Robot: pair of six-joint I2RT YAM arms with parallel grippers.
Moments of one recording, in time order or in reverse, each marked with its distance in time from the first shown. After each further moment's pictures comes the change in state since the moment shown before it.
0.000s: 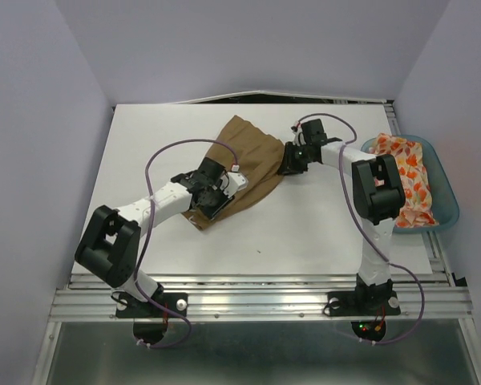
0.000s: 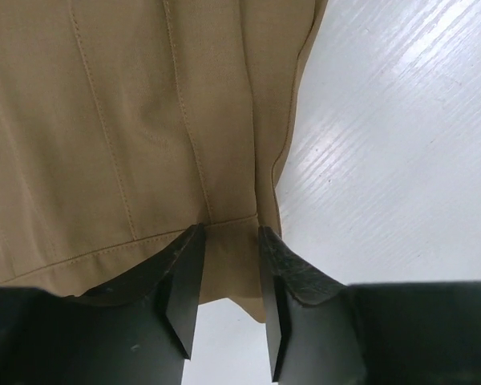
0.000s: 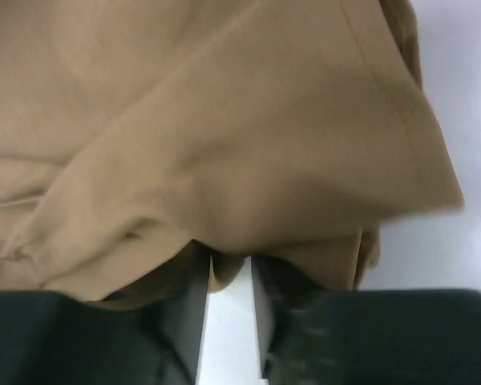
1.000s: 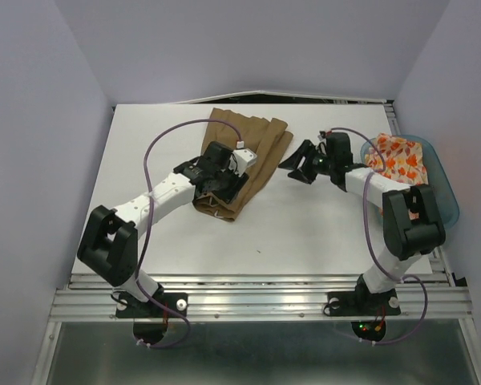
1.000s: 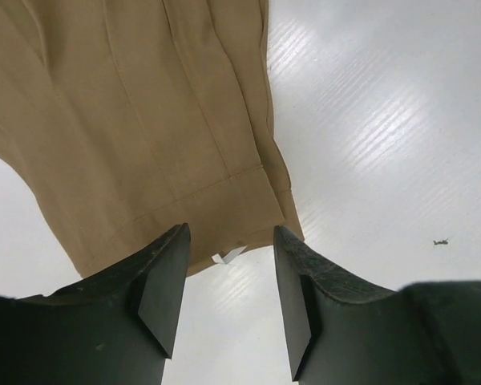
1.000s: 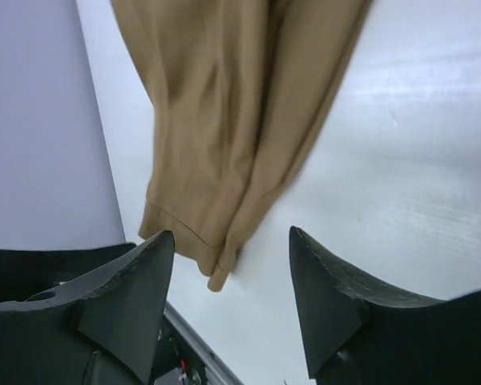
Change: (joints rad) left arm -0.037 -0.004 0.176 0.031 0.024 -0.193; right arm -0.064 -0.390 -0.370 0.372 -0.189 0.483
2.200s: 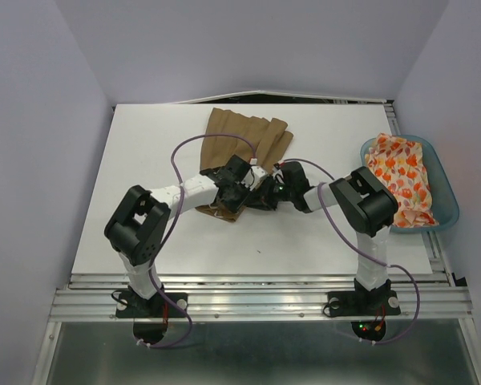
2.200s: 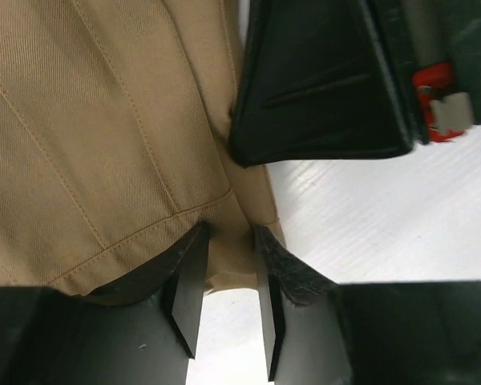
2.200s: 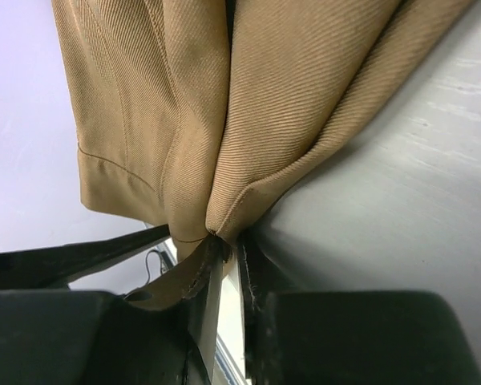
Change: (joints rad) left arm -0.081 0.237 -0.003 0.050 -0.088 -0.042; right arm 0.308 0.353 -0.134 0.455 -0.067 0.273
